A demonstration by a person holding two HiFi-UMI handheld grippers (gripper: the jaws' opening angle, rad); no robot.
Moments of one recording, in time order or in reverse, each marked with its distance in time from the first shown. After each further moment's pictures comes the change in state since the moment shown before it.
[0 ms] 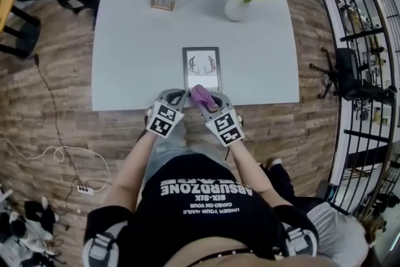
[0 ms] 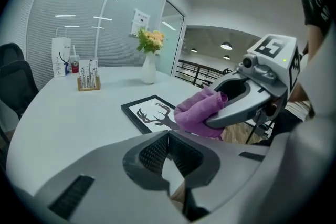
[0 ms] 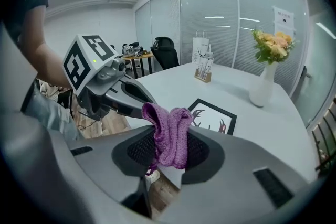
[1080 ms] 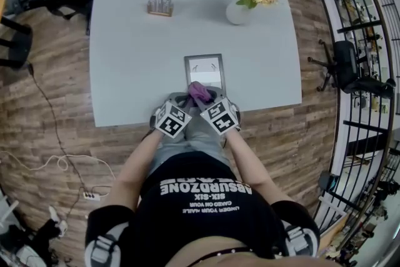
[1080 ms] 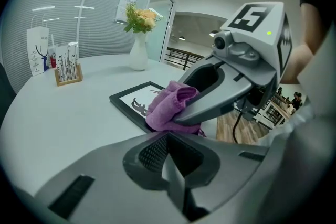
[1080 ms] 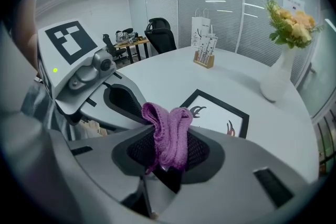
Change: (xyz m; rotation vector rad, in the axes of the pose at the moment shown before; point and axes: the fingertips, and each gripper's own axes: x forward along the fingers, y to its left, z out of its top) left arm 0.044 0.021 -0.016 0.097 0.131 -0.124; right arm 0.078 -0.030 0.004 0.026 0.160 0.014
